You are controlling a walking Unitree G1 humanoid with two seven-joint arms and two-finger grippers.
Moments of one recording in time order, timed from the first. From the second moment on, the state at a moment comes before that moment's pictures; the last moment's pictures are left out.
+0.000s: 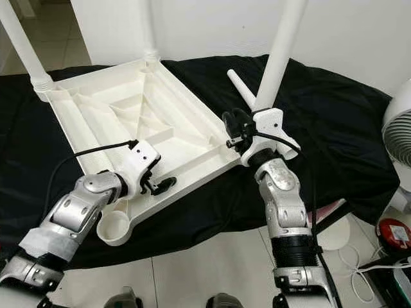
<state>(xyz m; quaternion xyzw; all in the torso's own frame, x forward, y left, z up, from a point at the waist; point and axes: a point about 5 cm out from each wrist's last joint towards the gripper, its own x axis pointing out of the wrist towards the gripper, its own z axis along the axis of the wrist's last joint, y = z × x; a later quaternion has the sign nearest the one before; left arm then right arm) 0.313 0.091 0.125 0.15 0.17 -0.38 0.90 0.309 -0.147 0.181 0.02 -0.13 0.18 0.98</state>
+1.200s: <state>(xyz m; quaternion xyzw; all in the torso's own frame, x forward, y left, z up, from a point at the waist) 0.304 0.110 0.127 0.11 0.21 -0.34 0.91 0.303 -0.144 0.185 0.03 -0.13 0.15 0.98</state>
